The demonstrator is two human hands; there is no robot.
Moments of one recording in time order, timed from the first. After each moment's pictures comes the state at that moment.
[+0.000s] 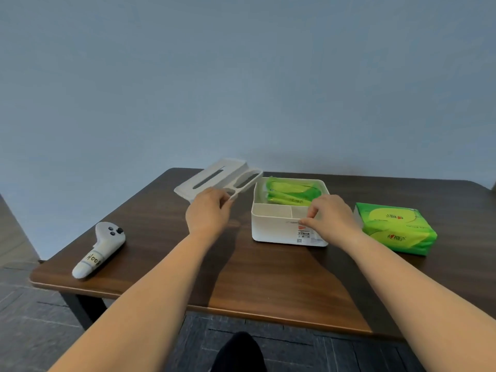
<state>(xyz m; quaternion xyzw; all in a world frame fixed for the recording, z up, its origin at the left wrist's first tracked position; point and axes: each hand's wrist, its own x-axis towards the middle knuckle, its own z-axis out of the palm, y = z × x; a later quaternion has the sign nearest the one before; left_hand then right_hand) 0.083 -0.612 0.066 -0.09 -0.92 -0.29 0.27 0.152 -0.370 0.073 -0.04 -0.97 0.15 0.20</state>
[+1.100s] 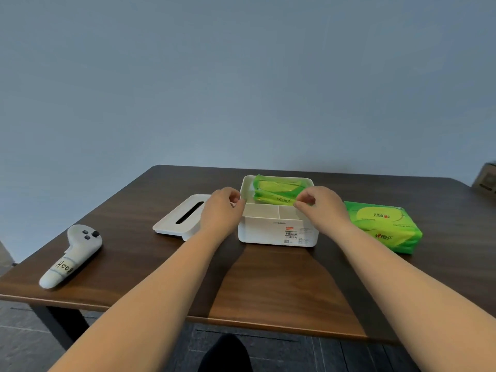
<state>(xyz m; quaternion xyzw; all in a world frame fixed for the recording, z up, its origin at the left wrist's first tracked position) 0.070 -0.564 0.059 -0.12 -0.89 -0.41 0.15 0.131 -0.351 0.072 -0.05 -0.94 0.25 0.23</state>
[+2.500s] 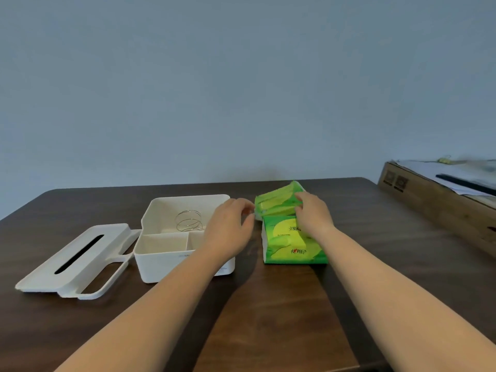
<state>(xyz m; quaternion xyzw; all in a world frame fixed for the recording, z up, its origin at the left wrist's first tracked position) 0.100 -0.391 0.076 -0.33 -0.86 -0.37 0.11 0.136 -0.190 0.067 -0.24 -0.91 0.26 0.20</state>
